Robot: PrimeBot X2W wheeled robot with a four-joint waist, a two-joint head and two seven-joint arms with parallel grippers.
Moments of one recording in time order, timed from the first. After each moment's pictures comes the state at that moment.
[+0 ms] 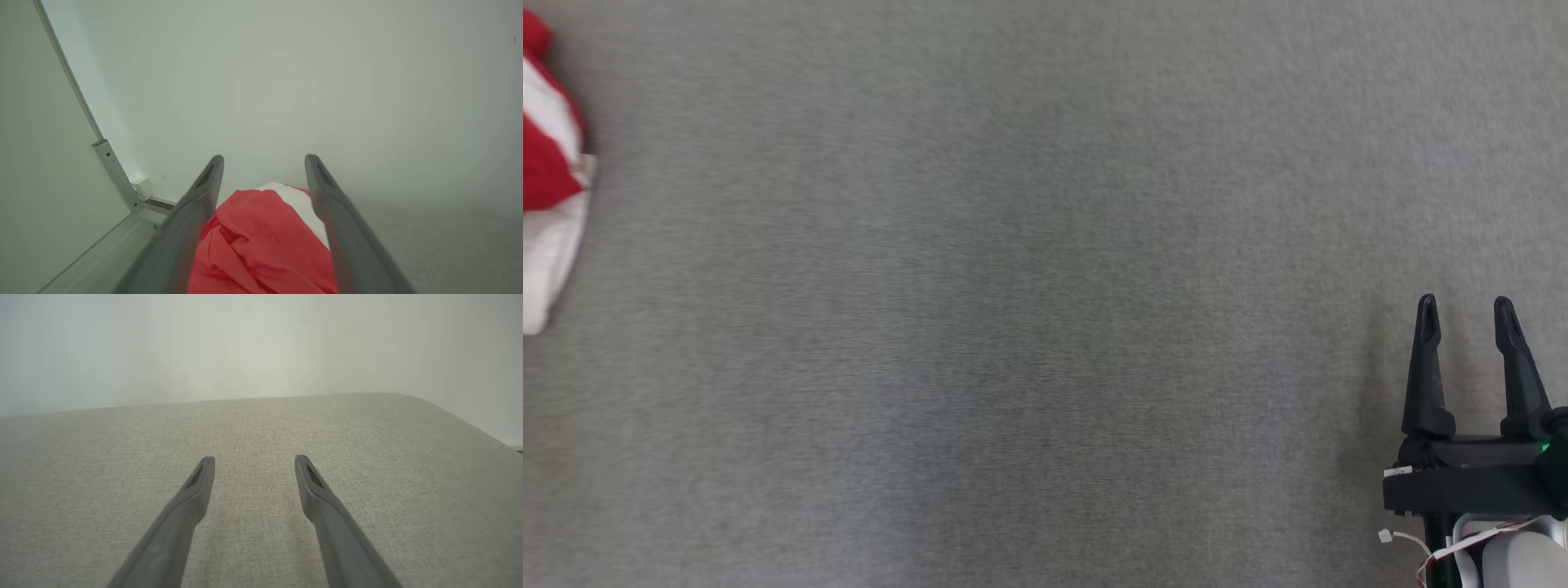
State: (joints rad) left arm -0.69 0.50 0.27 0.33 -0.37 -0.04 -0.05; right arm -0.15 -0.05 -0.16 0.04 0.10 0.13 -0.26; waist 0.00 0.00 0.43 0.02
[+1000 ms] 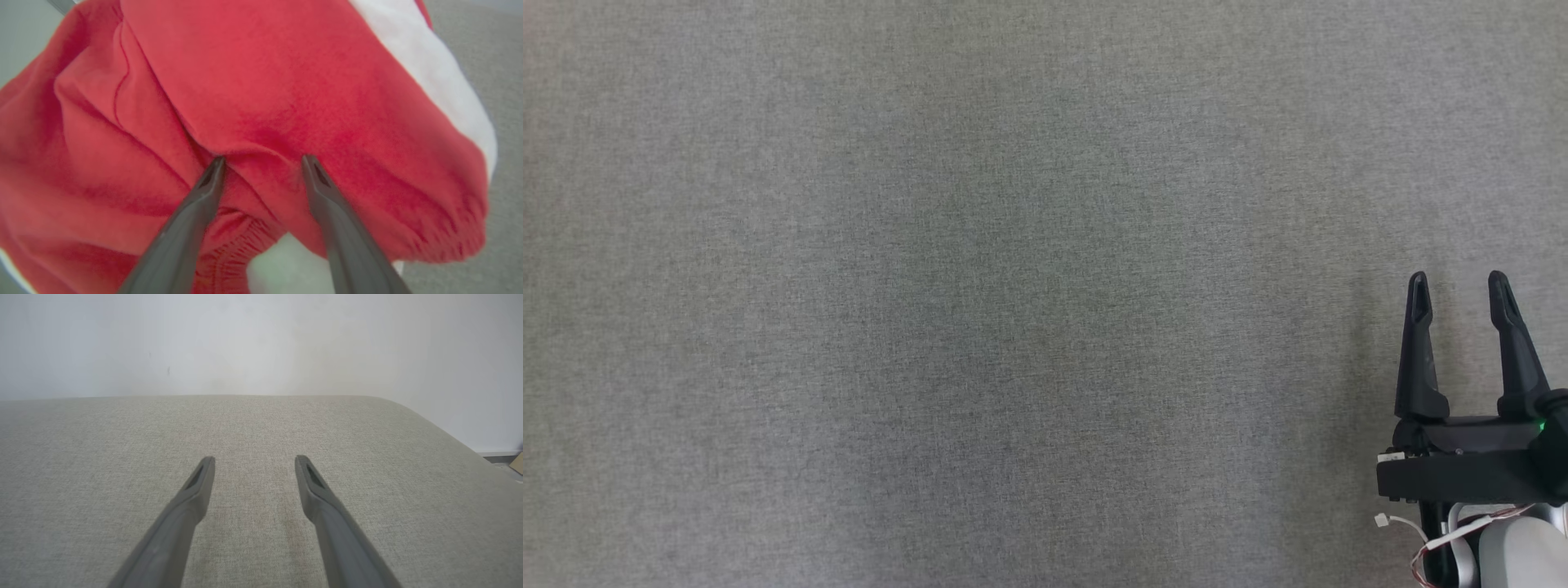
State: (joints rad) left arm -0.95 0.58 0.12 0.94 -0.40 -0.10 0.32; right arm -0.17 -0.05 -0.14 0.00 0.06 0.13 -0.24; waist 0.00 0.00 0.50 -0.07
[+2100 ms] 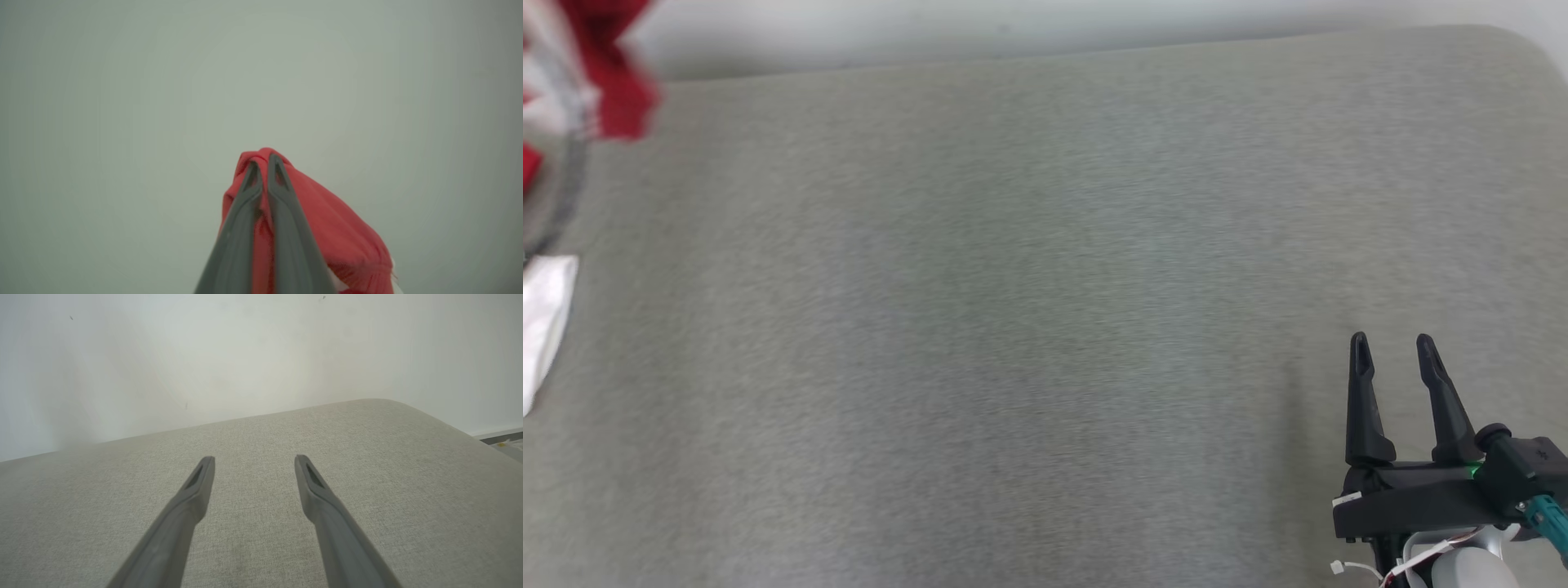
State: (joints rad) left arm -1.30 0.45 -0.15 0.55 -0.36 -0.13 -0.02; right arm -0.15 -0.05 -0.07 0.16 0.19 0.13 -0.26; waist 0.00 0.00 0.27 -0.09
